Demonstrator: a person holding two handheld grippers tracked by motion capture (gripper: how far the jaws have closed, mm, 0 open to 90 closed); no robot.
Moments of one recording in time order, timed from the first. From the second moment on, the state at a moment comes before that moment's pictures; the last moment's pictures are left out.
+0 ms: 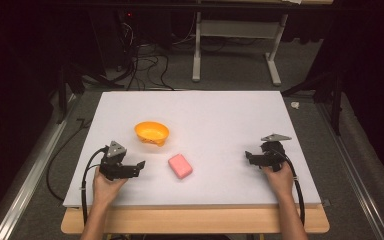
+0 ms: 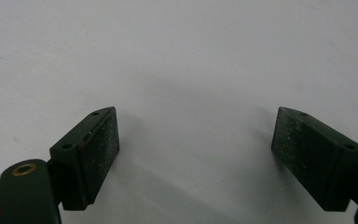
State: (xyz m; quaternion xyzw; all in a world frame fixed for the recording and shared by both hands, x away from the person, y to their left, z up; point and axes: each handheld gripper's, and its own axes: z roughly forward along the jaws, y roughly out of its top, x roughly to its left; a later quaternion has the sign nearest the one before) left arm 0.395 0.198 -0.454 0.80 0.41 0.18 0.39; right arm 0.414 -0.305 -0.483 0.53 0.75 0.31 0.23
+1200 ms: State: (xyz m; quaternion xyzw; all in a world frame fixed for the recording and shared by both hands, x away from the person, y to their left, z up) left arm 0.393 0.131 -0.447 0.83 0.36 0.13 0.42; right arm 0.414 -0.305 -0.483 0.54 0.75 0.31 0.23
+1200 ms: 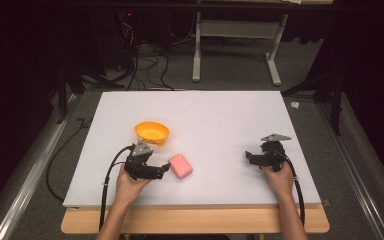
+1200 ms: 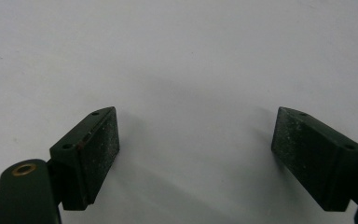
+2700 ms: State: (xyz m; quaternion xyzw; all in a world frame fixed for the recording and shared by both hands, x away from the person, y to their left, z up) left arm 0.404 0.065 -0.473 0.87 0.31 0.11 0.36; right arm 0.414 -0.305 -0.483 0.54 0.75 0.31 0.23
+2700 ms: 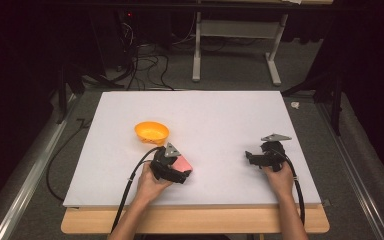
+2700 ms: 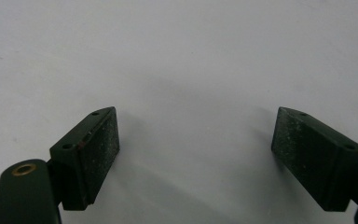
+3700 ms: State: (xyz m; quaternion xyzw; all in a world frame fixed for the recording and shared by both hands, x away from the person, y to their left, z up) left arm 0.404 0.065 -0.476 0.87 0.34 0.10 0.35; right arm 0.414 -0.306 -0.483 0.53 0.75 0.31 0.23
